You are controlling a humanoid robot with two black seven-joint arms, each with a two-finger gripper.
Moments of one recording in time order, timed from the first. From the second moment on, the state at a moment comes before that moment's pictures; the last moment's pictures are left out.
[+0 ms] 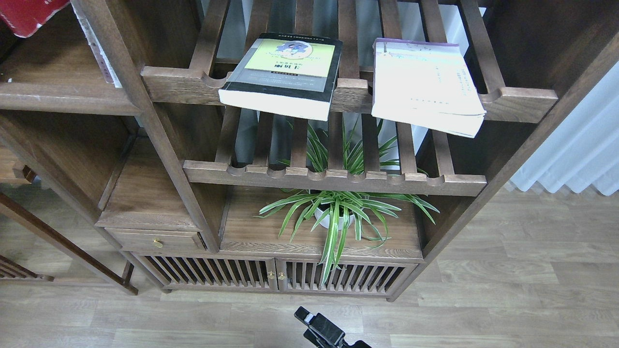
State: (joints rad) left arm -0.65 0.68 -1.56 -1.20 0.62 -0.49 0.26; right arm -0.13 0.02 0.68 0.89 0.12 0.58 -0.06
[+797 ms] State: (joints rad) left arm -0.70 0.62 -1.53 -1.14 0.64 -0.49 0.38; right arm -0.13 0.01 0.68 0.89 0.12 0.58 -0.06
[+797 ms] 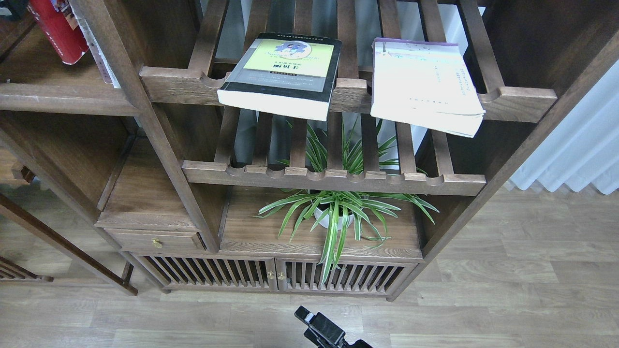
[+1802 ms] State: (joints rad) left arm -0.74 0.62 -1.54 -1.16 0.63 -0.49 0.36; right arm -0.13 0.01 0.68 0.88 0.12 0.58 -0.06
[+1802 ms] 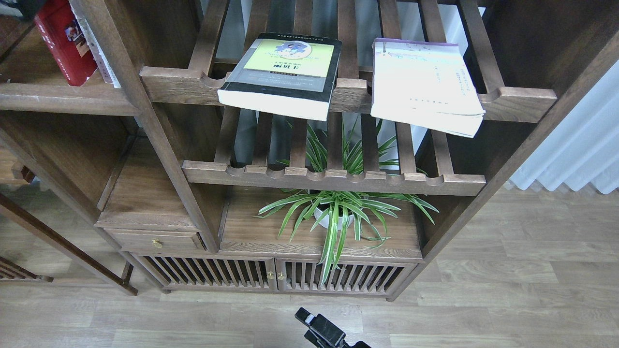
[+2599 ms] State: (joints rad) left arm -0.28 0.71 -1.83 -1.45 0.47 -0.49 0.34; right arm -0.13 0.02 0.68 0.87 0.15 0.58 -0.05
